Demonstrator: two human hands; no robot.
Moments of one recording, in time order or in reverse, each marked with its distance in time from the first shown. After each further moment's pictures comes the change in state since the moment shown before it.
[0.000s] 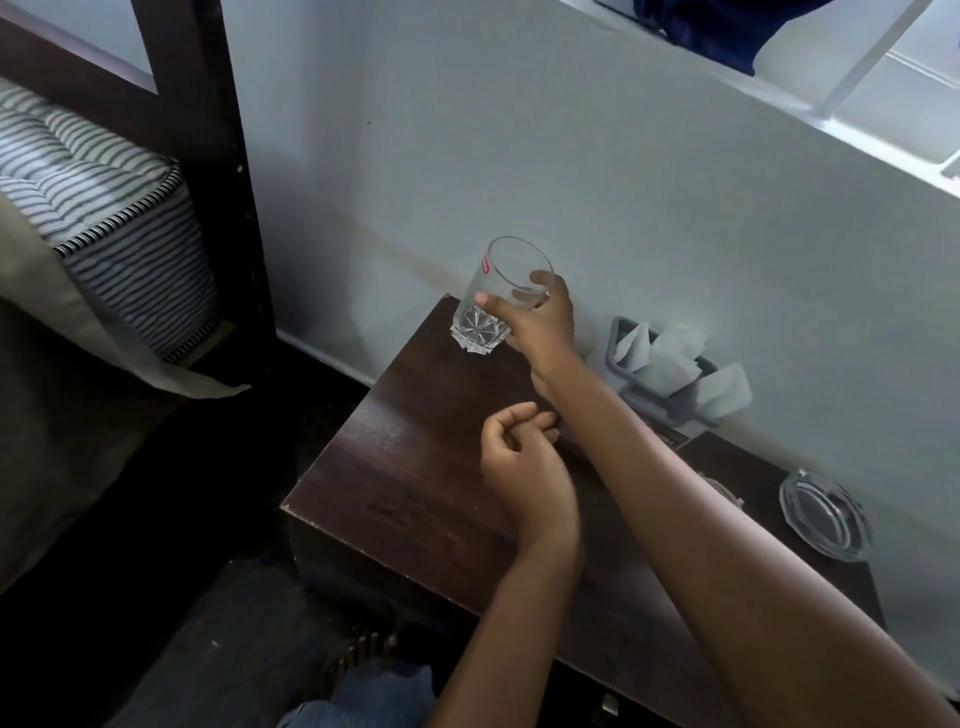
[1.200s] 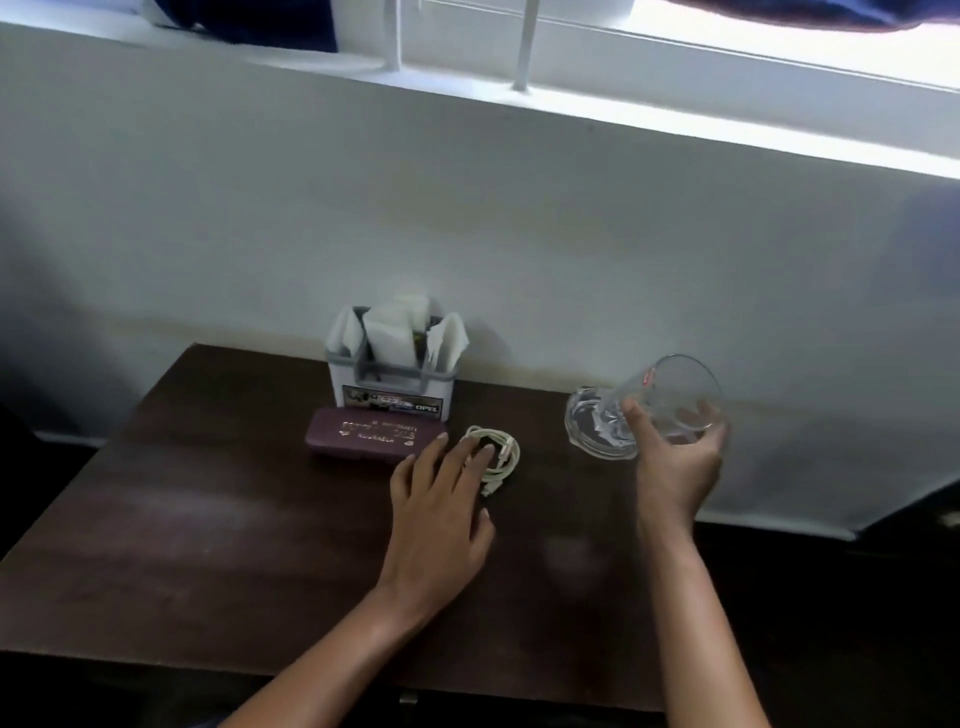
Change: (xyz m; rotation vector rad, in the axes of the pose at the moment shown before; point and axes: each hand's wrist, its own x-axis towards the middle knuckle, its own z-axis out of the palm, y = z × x) left_hand -0.047 -0.143 0.028 1.568 -0.785 1.232; right_hand -0.116 0.124 -0.342 0.080 0.981 0.054
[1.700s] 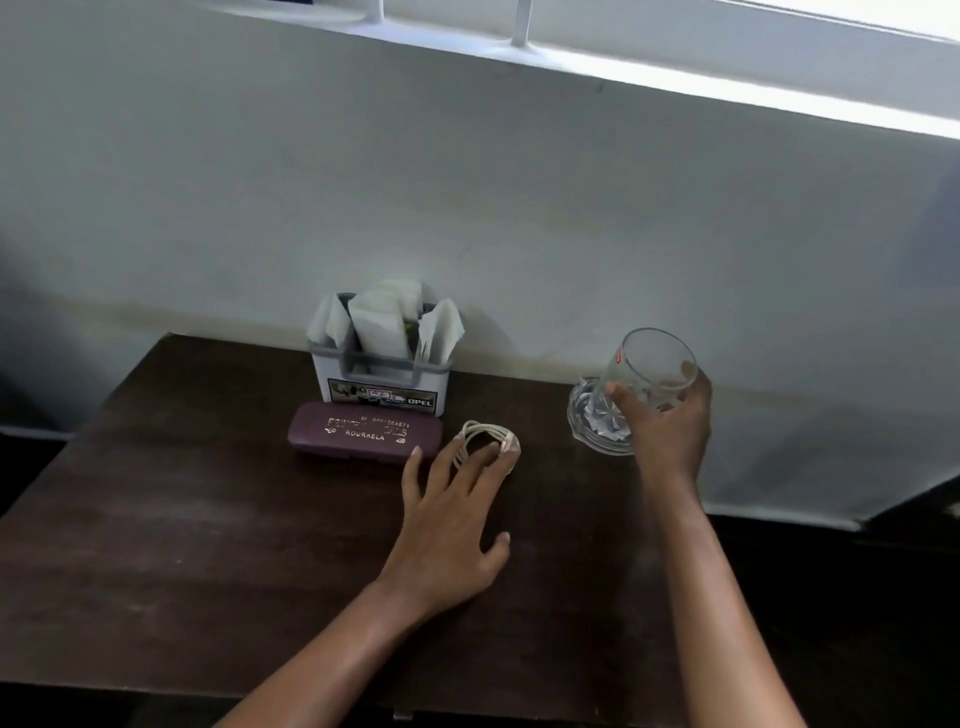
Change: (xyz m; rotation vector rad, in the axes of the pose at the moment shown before) left_hand 0.009 -0.005 0.015 -0.022 -0.194 0.089; right_hand 0.031 0.014 0.024 -0.127 -0.203 -0.073
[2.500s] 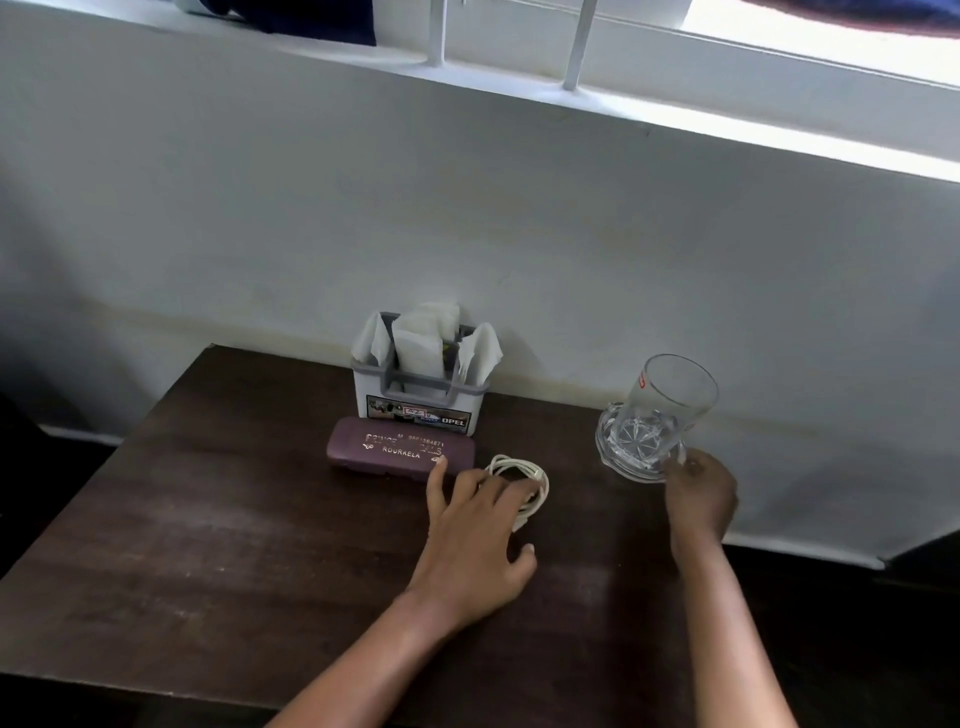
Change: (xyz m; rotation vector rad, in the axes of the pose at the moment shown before) left_hand 0.002 -0.001 -0.014 -0.064 0.085 -0.013; right_hand -0.008 0.033 -0.002 -0.219 0.070 0.193
